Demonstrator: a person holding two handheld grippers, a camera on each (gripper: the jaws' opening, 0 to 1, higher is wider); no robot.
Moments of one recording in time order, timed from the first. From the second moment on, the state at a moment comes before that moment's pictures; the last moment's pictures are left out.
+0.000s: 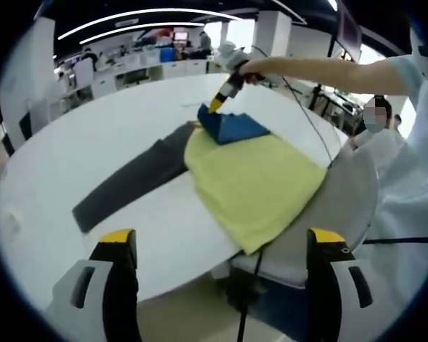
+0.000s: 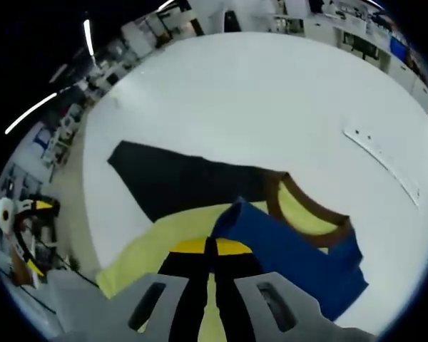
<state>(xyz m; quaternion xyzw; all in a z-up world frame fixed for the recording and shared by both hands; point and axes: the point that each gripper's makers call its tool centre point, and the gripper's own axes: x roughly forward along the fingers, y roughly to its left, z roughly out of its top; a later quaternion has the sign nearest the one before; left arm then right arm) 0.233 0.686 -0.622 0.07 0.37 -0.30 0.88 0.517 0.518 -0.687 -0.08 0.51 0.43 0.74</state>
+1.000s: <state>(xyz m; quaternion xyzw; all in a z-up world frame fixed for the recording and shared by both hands) 0.228 0.692 -0.629 0.05 0.37 -0.29 0.88 0.518 0.559 -0.714 -0.03 0.49 0.43 0.76</state>
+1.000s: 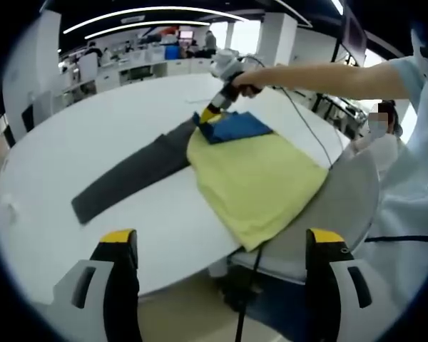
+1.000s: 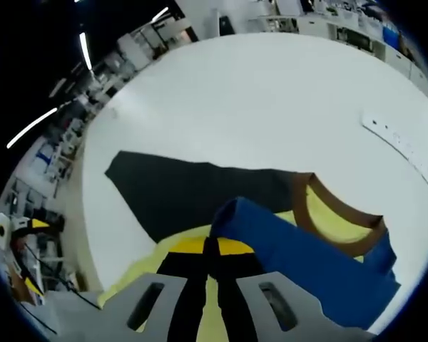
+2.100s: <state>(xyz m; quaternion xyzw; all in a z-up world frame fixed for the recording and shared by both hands) 0.231 0.689 -0.622 0.06 0.36 -0.30 0.88 0.502 0.555 -0.708 -0.07 0.46 0.45 0.77</state>
